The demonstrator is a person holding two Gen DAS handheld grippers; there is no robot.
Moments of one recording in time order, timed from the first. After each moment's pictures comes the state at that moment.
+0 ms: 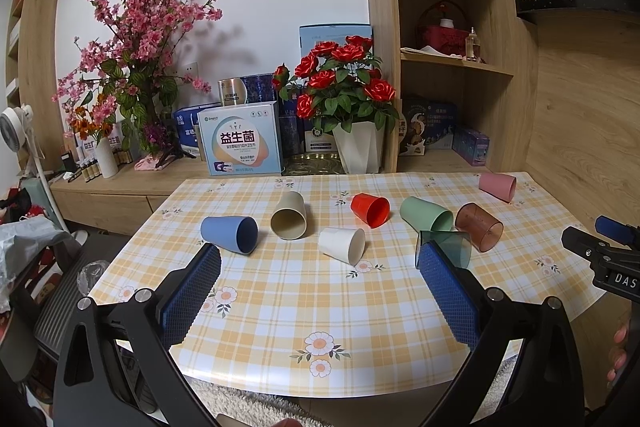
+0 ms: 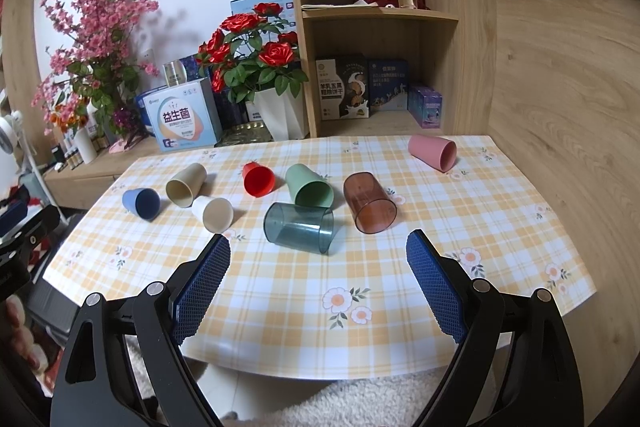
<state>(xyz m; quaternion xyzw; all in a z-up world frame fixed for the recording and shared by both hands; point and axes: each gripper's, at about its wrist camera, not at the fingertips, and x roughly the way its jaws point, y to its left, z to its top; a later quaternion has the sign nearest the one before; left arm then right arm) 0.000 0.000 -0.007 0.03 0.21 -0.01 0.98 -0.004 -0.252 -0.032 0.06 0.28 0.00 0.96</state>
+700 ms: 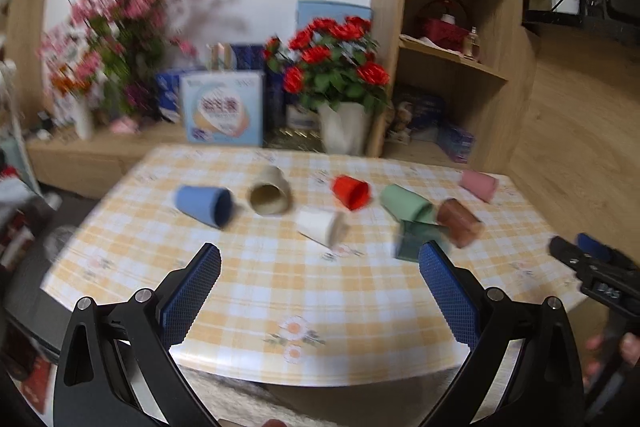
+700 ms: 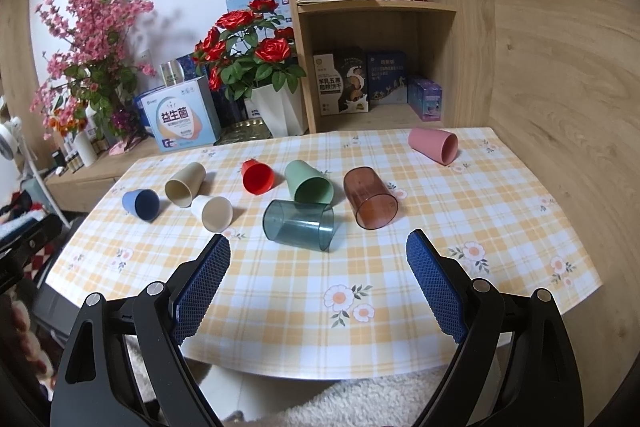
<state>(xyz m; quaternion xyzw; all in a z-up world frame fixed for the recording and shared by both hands) 0.018 0.026 -0.015 -0.04 0.27 -0.07 0.96 0.000 -0.255 -0.041 0.07 0.28 0.00 0.96</state>
